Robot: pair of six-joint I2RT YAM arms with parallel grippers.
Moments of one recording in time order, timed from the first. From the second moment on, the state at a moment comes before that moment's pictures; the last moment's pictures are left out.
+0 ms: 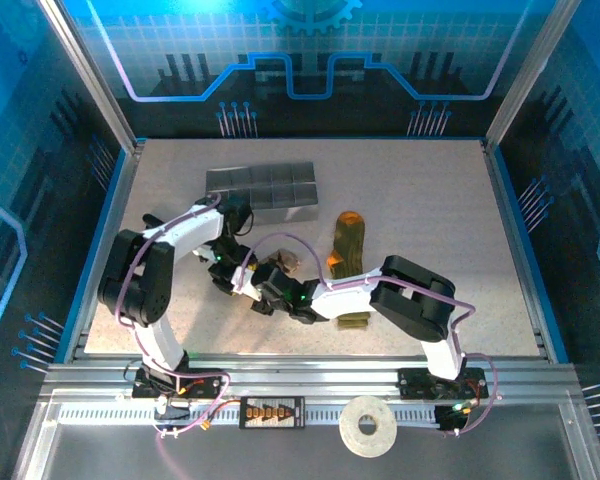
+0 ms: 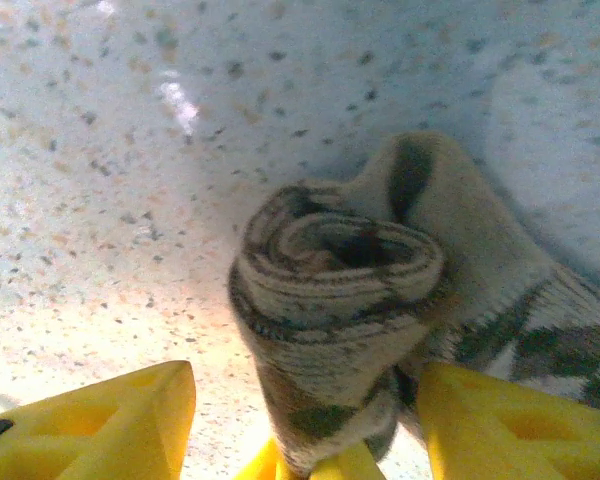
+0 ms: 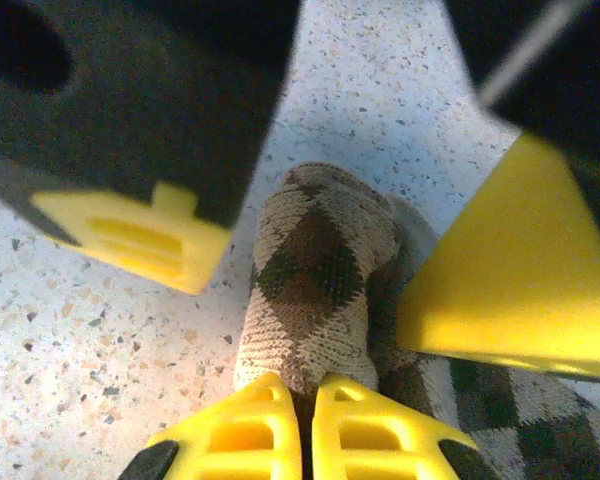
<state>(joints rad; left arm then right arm) -0.30 1.75 1.15 -1.07 0.21 -1.38 1.12 1.98 1.06 0.20 0.18 -0.21</state>
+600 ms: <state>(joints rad) -0.21 1.47 0.97 -0.92 0.26 -1.27 0.98 1.99 1.04 0.26 -0.10 0.08</state>
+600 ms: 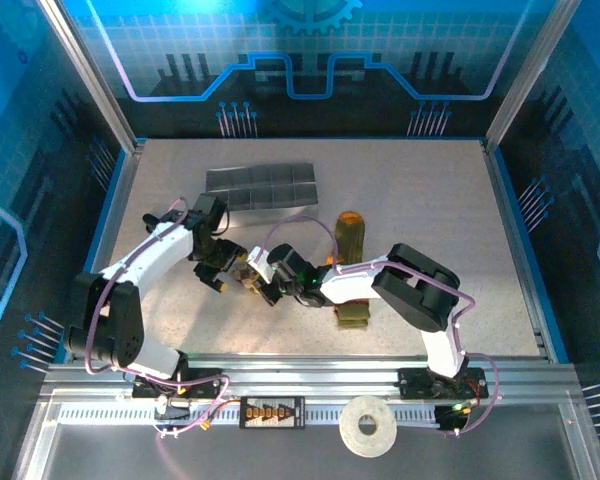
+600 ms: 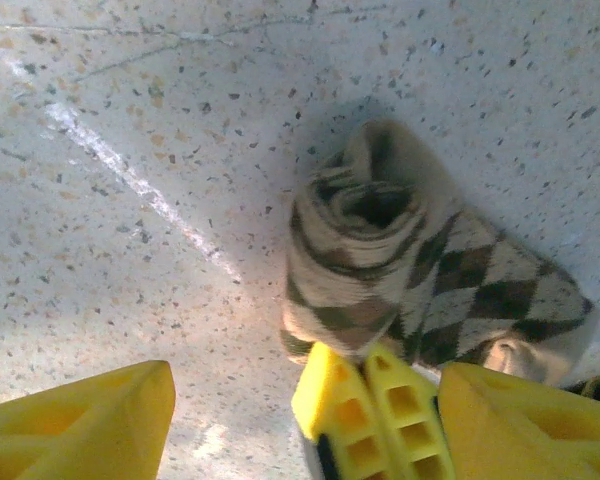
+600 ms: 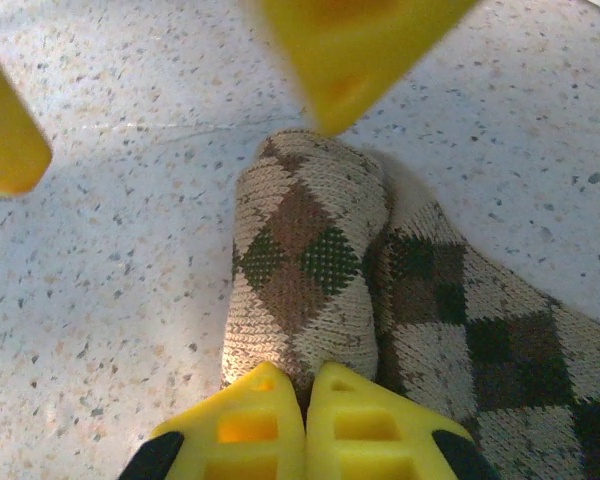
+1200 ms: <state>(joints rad) -0.21 1.51 0.85 -0.60 0.28 -1.06 0.84 2.06 1.01 0.38 -0.41 0.38</state>
